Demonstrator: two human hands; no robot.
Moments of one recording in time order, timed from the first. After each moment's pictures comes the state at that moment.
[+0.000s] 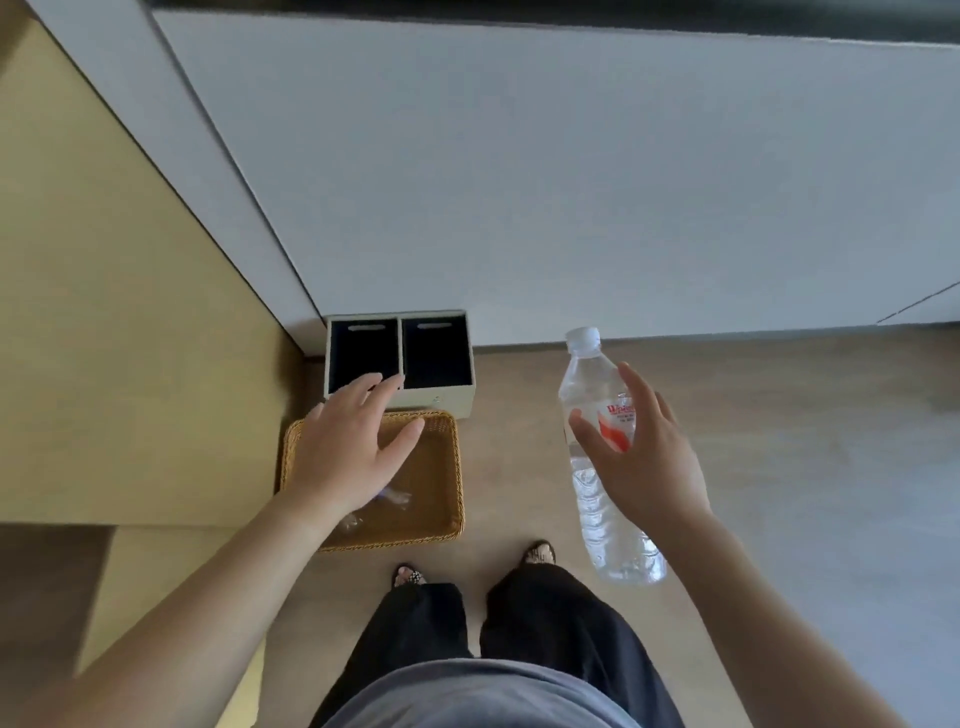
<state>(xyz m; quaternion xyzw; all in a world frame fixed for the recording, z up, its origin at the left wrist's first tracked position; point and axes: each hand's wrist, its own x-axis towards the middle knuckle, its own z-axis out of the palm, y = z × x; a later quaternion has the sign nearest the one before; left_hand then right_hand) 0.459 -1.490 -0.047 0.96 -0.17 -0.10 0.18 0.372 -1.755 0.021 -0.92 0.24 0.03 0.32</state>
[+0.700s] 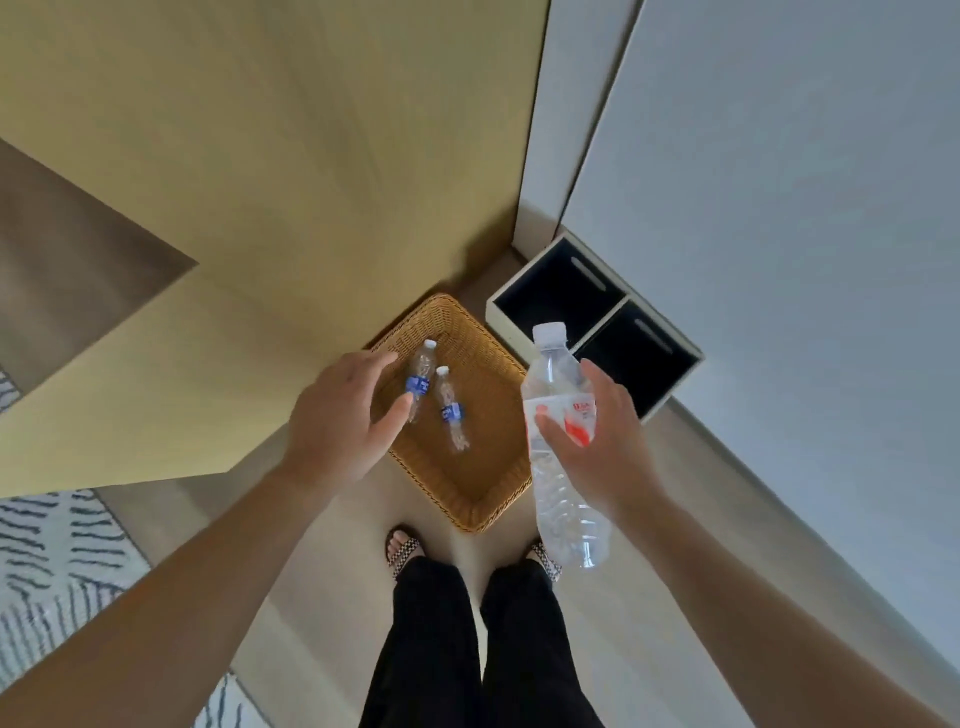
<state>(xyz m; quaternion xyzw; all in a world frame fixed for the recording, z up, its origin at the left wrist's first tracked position) 0.452 -1.437 -0.228 0.94 0.28 -0.02 0.22 0.594 -1.649 -0.209 -0.89 -0.14 0.30 0.32</state>
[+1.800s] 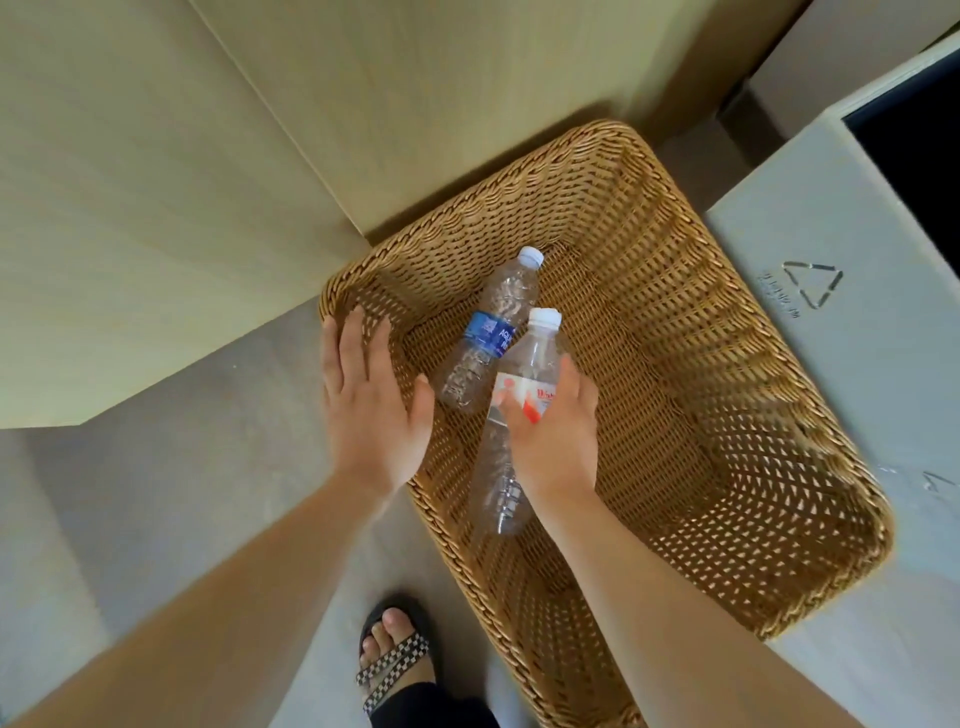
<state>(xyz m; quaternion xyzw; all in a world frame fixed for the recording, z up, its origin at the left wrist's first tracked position) 0.397 -1.362 -0.750 0.85 0.50 0.02 0.17 0.516 -1.474 -0.748 -0.89 -0.17 0.33 0.27</state>
